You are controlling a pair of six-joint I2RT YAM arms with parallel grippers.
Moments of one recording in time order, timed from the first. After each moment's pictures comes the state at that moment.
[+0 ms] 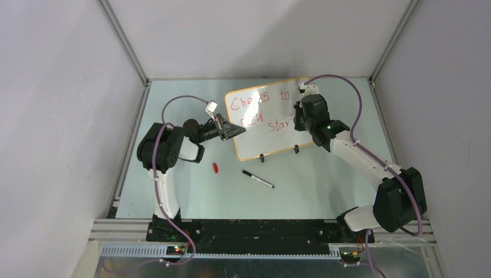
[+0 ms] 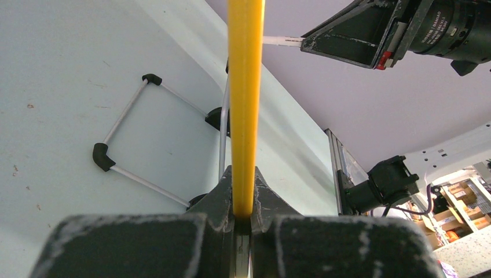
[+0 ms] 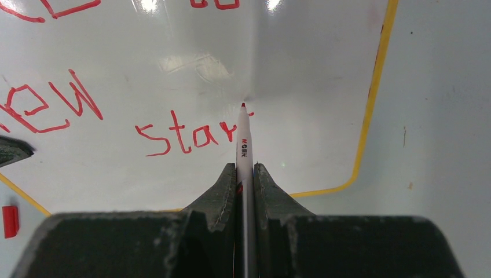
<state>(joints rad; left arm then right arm) -0.23 2.05 0.75 1.48 0.97 -0.91 0.47 1.40 1.08 -0.25 0.22 0.24</state>
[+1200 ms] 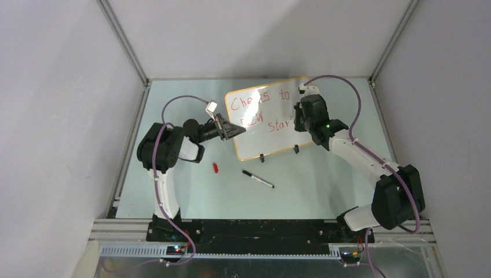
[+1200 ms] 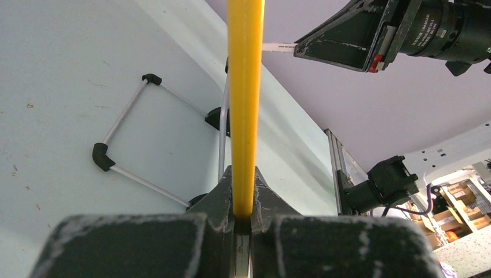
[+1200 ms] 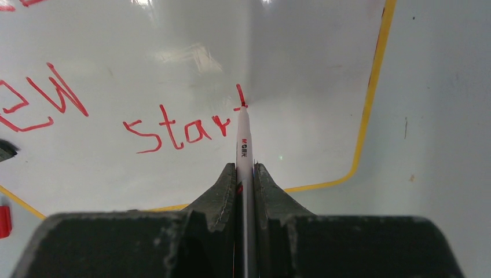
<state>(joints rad) -0.23 2.05 0.75 1.48 0.97 -0.91 0.46 1.43 1.10 -0.27 0.22 0.25</state>
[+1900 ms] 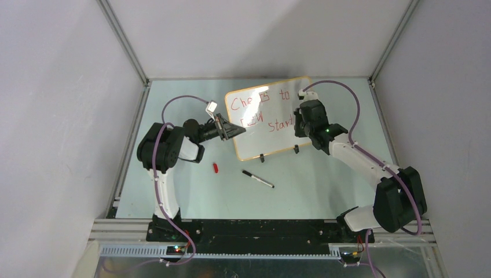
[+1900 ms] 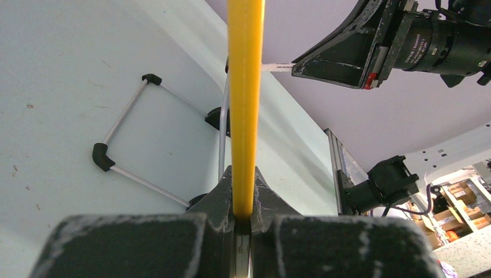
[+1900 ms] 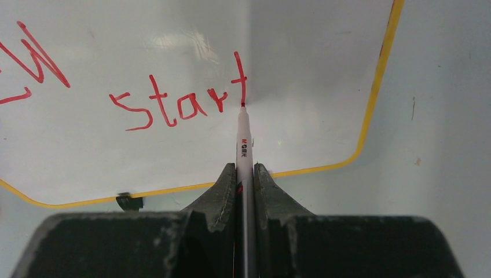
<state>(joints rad) -0.23 2.05 0.75 1.48 0.97 -0.91 0.47 1.40 1.03 -0.28 0.22 0.26</state>
